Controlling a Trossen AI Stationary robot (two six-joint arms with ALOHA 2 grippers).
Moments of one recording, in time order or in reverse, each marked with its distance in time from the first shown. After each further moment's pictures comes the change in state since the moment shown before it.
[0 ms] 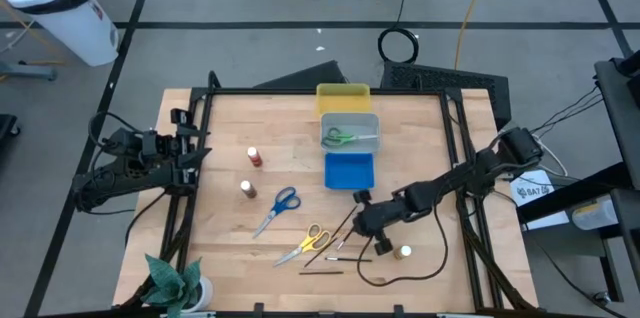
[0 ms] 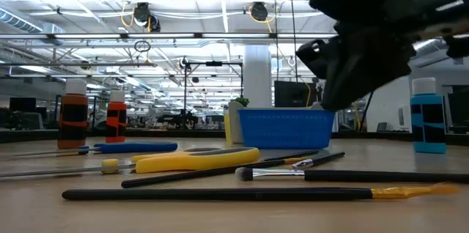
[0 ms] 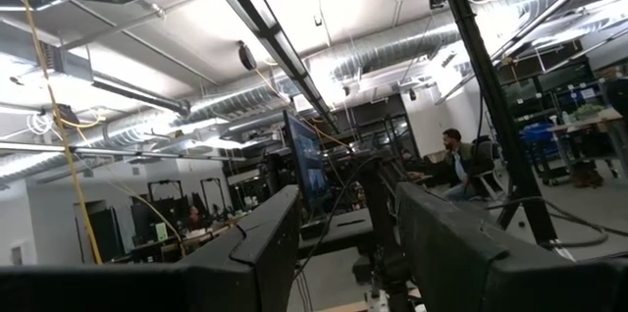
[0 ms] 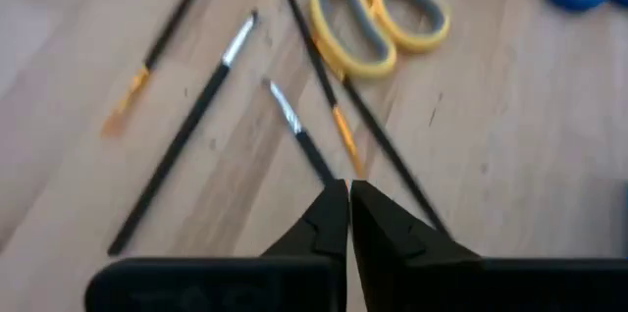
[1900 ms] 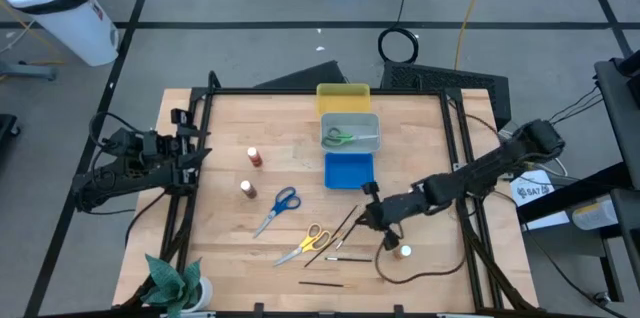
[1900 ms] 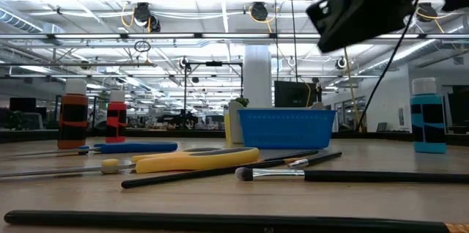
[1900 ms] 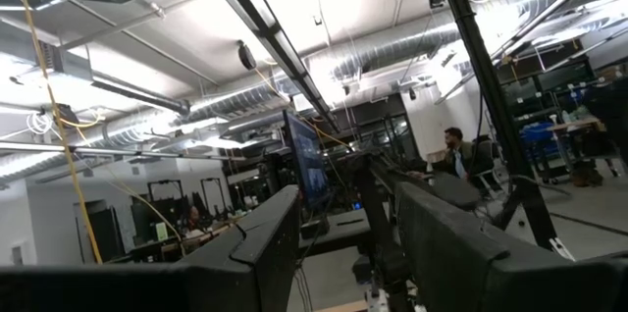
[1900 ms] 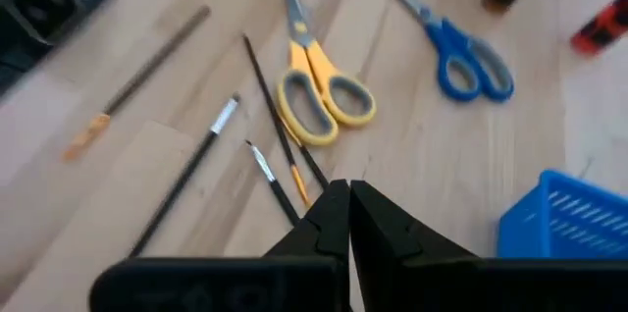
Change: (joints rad) left arm 0.000 0.000 0.000 -0.001 0.000 0.000; right arm 0.026 -0.226 -0.058 0.024 0.101 -0.054
